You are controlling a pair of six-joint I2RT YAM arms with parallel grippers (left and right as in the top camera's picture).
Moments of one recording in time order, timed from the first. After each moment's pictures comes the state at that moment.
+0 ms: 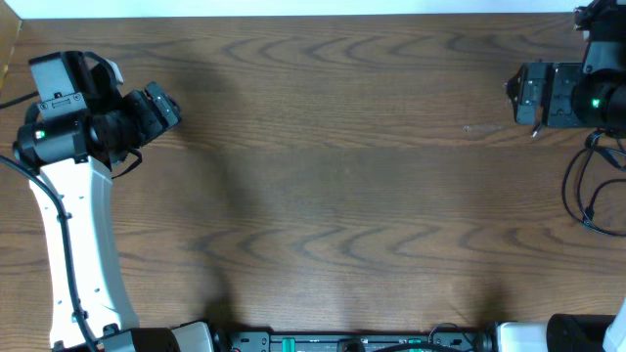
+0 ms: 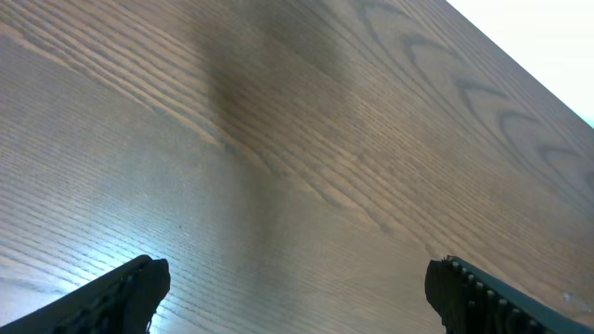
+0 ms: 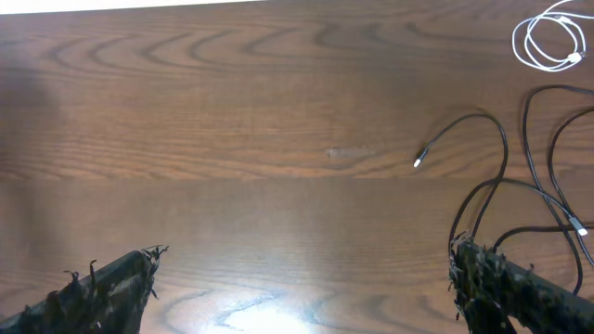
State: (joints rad) left arm 0.29 1.46 1.49 -1.03 0.25 -0.31; right arm 0.00 1.56 2.26 -1.59 -0.07 0.04
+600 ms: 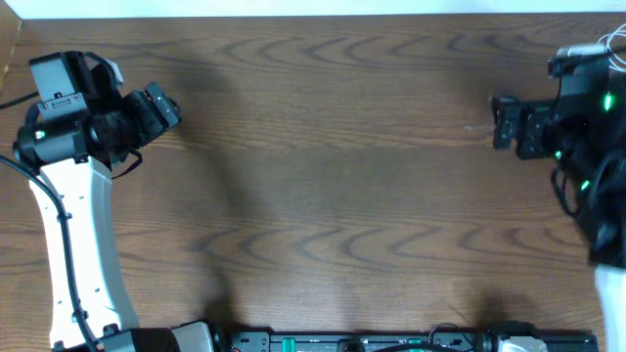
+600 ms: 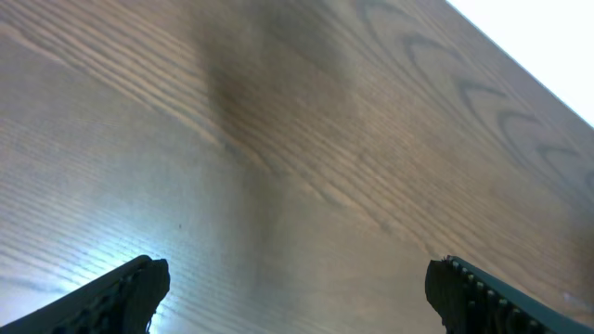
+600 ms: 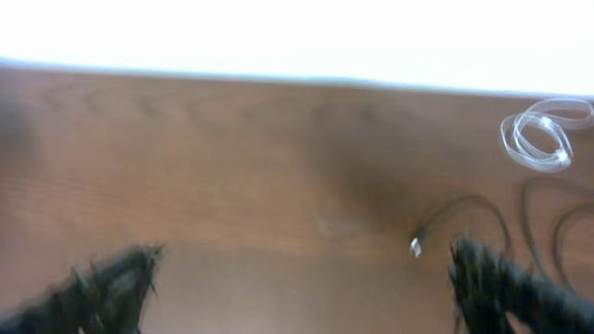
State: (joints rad) left arm 0.29 1.46 1.49 -1.03 0.25 -0.31; right arm 0.02 1.10 1.38 -0.80 -0.06 -0.04
